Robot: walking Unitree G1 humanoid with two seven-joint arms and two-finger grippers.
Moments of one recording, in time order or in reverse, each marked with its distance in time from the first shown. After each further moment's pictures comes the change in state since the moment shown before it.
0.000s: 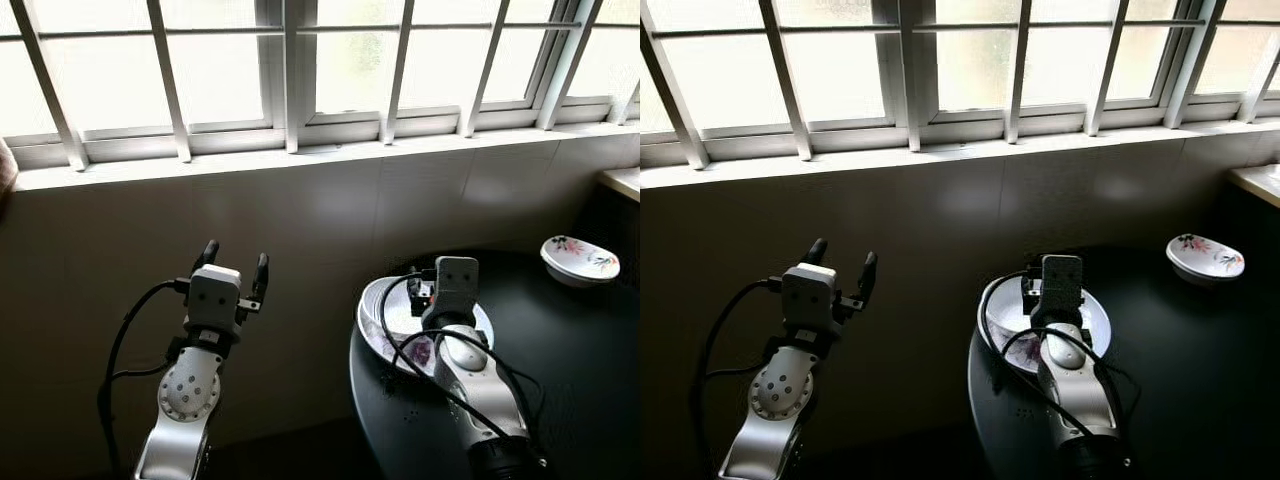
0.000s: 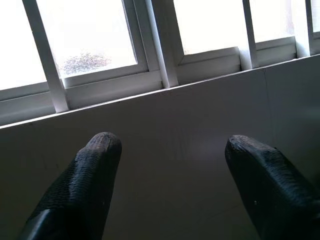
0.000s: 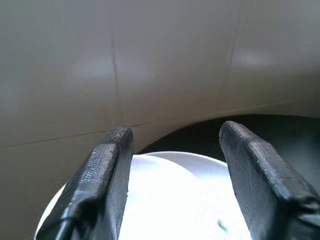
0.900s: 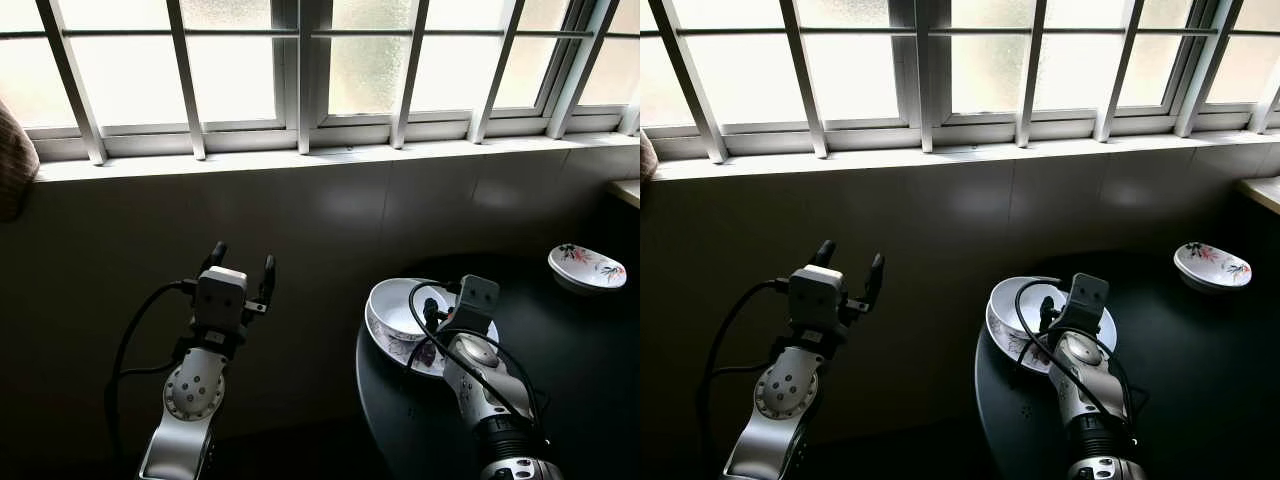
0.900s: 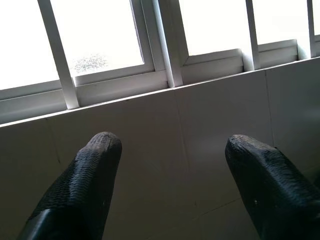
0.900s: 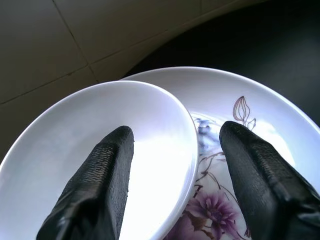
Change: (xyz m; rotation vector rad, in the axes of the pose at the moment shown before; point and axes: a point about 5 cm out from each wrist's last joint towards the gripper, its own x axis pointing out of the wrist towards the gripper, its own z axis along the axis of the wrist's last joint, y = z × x) left arm -0.002 -0.002 -0.002 0.005 0.007 -0.019; right arm 0.011 -0.021 -0.041 0.256 0.329 -0.126
